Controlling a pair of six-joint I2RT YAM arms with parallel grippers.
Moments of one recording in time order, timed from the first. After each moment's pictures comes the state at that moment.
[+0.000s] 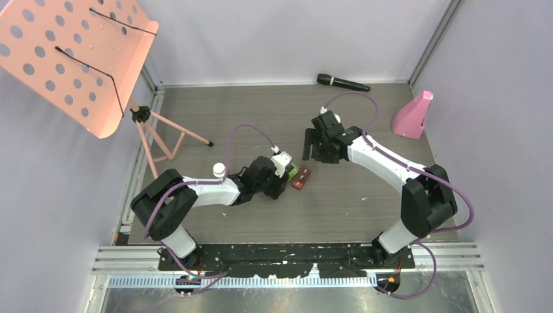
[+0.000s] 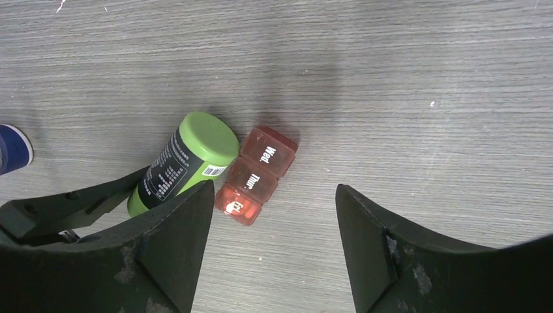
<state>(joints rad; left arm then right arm) -0.82 1.61 0.69 0.23 -0.02 -0.08 0.55 1.56 1.16 -0.60 0.11 0.62</state>
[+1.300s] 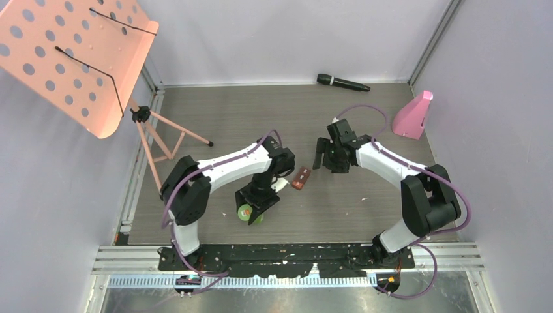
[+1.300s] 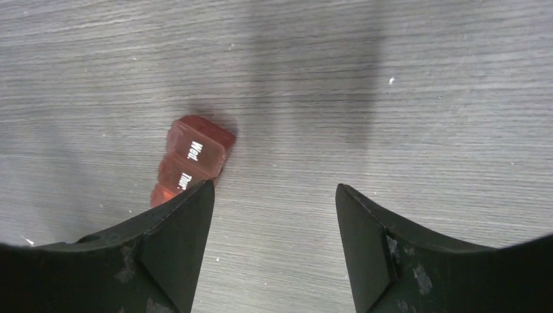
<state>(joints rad) -0.91 1.83 1.44 -1.52 0.12 -0.10 0.41 1.55 0.99 -0.50 -0.02 0.56</state>
